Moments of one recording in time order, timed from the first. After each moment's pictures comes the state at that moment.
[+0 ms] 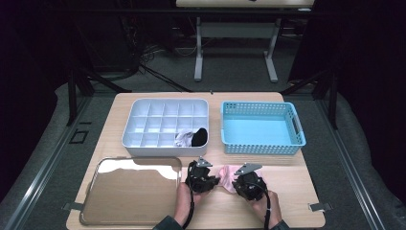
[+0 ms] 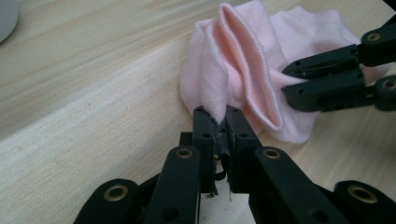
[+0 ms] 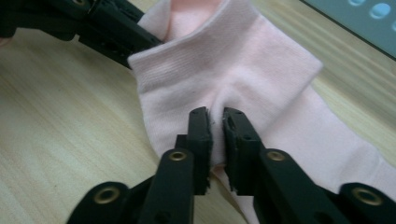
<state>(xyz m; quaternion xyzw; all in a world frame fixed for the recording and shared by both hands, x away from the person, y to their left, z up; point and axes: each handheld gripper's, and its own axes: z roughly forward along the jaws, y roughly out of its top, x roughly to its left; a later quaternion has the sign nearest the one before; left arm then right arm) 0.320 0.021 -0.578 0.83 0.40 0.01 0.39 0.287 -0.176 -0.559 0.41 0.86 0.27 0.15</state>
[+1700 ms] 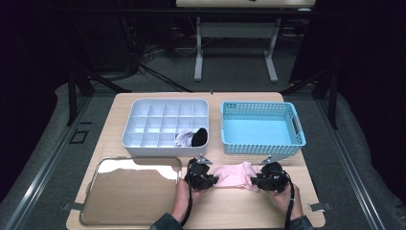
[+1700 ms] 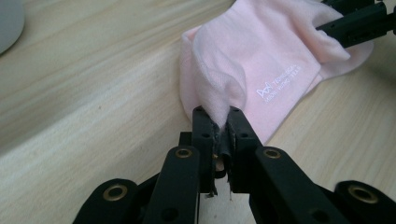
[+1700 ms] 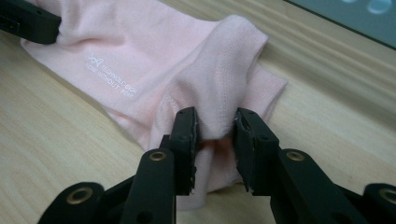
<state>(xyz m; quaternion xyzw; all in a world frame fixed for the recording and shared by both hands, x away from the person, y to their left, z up) 0.326 0.026 -0.574 0.84 0.40 0.00 0.37 0.312 -0.248 -0.559 0.46 0.84 0.28 0.10</state>
